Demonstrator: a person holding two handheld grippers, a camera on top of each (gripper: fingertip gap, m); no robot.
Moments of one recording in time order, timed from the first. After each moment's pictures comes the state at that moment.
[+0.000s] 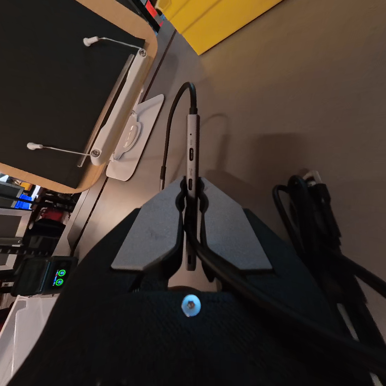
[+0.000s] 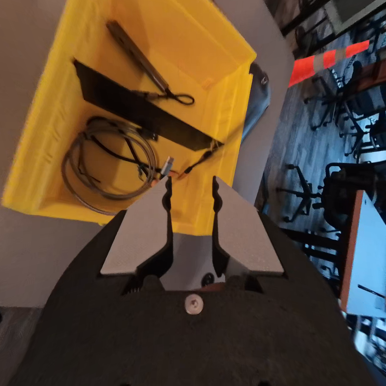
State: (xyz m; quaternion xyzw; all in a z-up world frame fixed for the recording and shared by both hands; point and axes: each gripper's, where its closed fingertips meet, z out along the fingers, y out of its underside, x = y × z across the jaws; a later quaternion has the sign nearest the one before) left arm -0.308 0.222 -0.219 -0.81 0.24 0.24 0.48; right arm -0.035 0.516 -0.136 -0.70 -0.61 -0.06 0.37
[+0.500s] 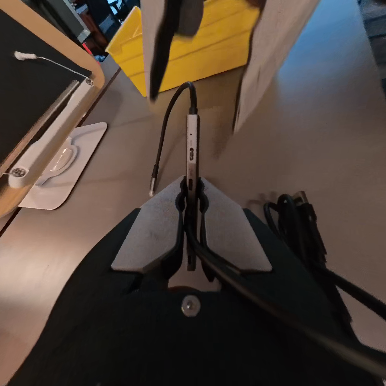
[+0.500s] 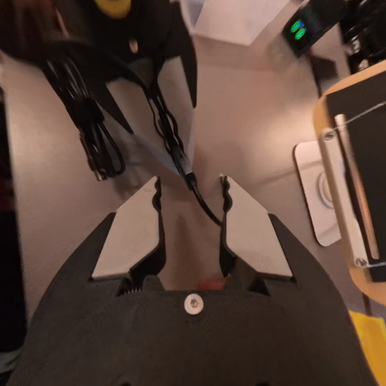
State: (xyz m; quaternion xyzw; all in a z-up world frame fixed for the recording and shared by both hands) left arm -0.265 0.210 -0.216 -0.80 0.27 0.03 0.53; right arm -0.260 0.210 -0.177 -0.35 -0.85 0.24 0.31
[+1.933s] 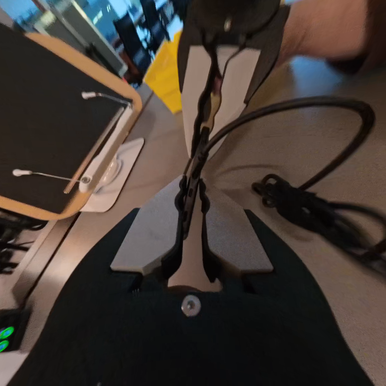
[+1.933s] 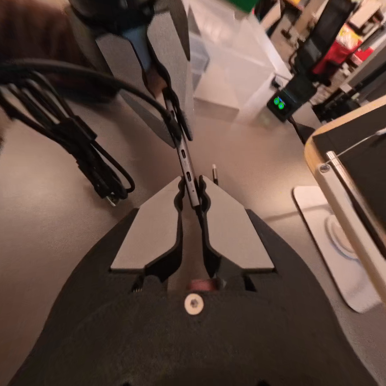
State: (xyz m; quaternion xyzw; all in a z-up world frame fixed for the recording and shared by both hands) left arm -0.287 0.192 -0.183 -0.76 0.29 0.10 0.57; right arm -0.279 0.214 -0.191 -0.26 -0.81 0.38 0.35
